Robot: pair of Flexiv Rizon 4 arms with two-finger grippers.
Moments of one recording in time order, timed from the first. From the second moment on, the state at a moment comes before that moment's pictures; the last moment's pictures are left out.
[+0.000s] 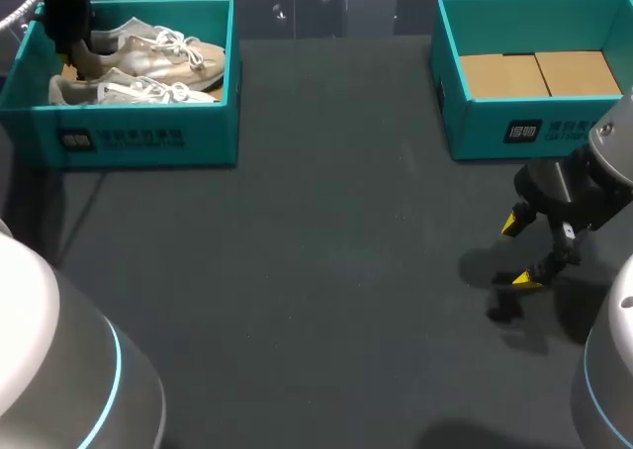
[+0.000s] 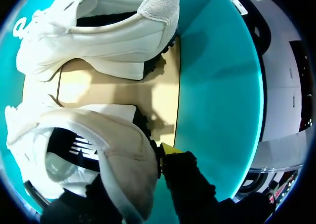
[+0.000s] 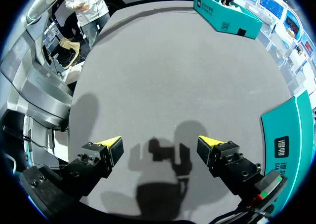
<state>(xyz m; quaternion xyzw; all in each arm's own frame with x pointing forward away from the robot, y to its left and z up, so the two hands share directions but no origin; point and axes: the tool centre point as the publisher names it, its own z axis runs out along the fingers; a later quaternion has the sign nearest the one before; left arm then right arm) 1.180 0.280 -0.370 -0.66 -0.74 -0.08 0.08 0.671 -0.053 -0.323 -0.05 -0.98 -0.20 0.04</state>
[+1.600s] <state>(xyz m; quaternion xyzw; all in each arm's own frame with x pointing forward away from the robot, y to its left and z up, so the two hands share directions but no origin) 1.085 0.265 -0.257 -0.68 -0.73 -0.02 0.05 0.671 -0.053 -0.323 -0.05 -0.98 -0.20 0.04</state>
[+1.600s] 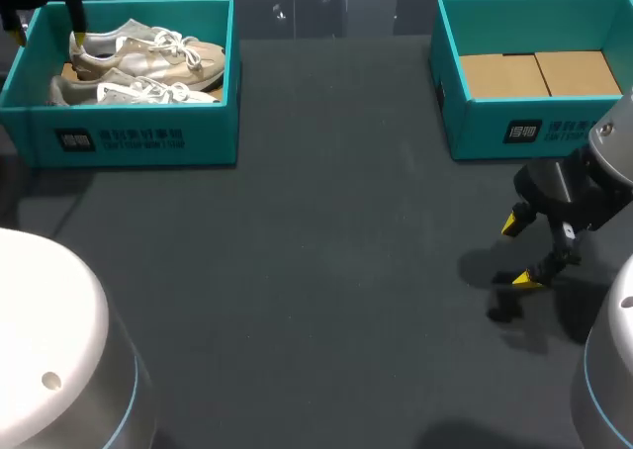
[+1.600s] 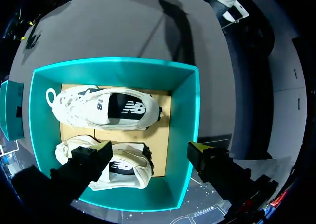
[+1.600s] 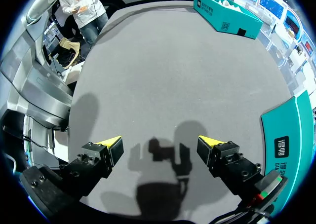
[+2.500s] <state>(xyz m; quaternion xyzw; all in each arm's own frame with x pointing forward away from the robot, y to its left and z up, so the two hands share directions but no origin) 1.042 0.268 -0.294 -0.68 -0.73 -0.04 0.04 0.671 -0.053 -0.323 -0.05 -0.98 -0.20 0.04</state>
